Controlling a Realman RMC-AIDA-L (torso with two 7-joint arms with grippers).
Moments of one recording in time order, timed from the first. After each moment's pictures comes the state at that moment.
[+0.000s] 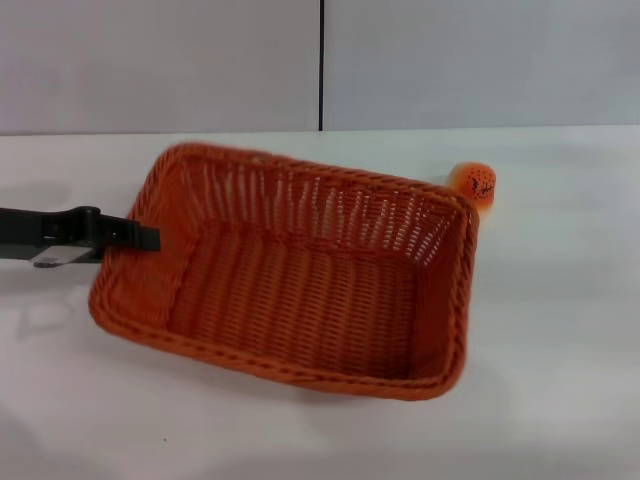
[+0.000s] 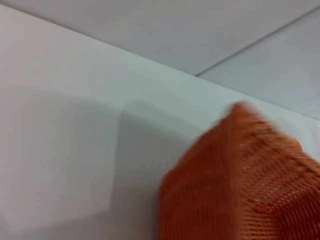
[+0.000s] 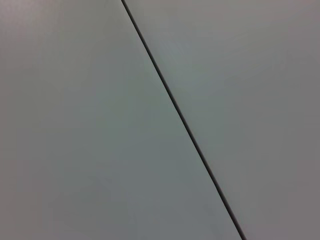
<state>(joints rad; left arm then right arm) -0.47 -2.05 0.64 1.04 2.34 1.69 -2.52 0.52 2.05 -0.52 -0.12 -0.69 -1.39 0.70</state>
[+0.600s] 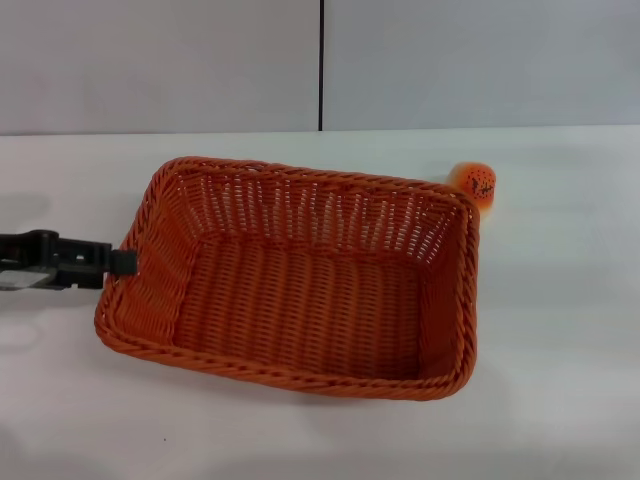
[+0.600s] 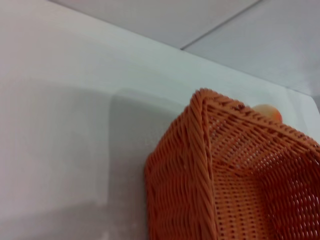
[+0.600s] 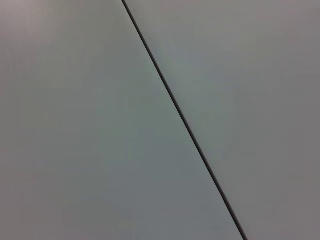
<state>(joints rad) -0.44 -2.01 0.60 1.10 2.34 1.85 -2.51 0.52 2.06 -0.52 -0.14 -0.69 -1.41 0.71</state>
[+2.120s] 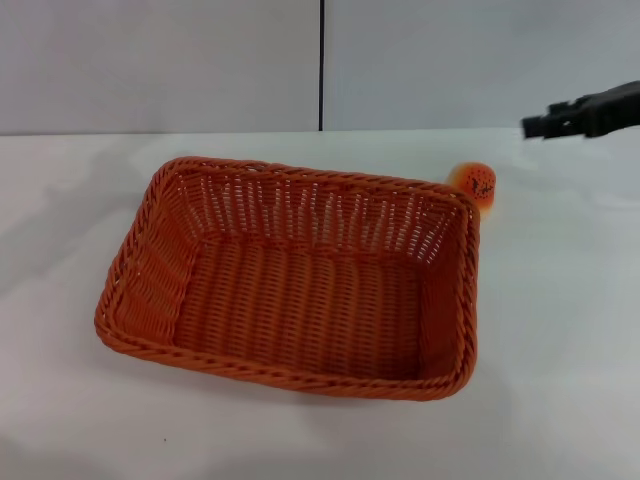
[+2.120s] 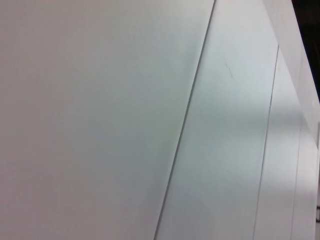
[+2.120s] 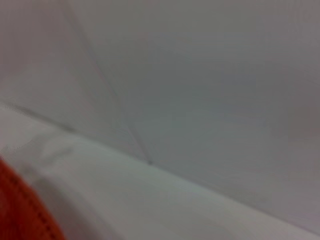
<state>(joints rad) -0.43 -2.06 0.39 0.70 1.41 1.84 -1.49 0.78 1.90 -0.68 -0.65 -2.33 -1.33 1.94</state>
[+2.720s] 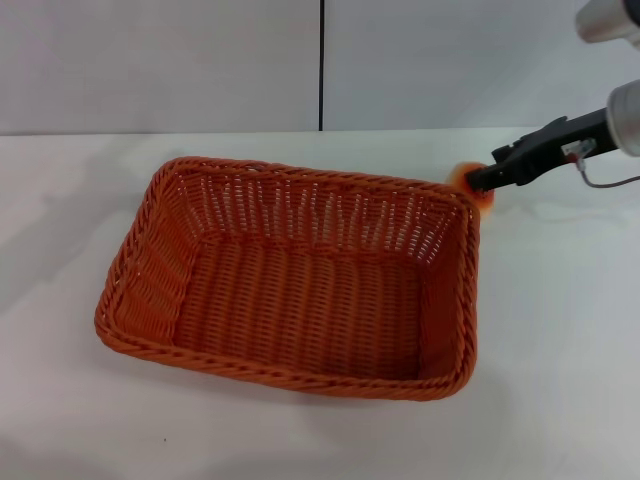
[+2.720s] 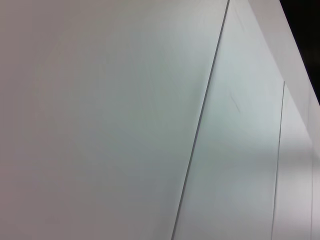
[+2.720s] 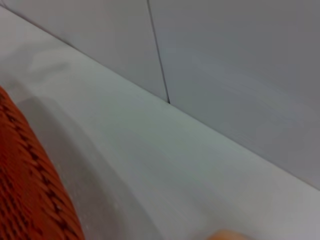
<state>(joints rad) -0.43 -2.06 0.39 0.55 1.33 1.86 -1.34 0.85 1.96 -1.00 -0.57 -2.35 -1.12 2.01</state>
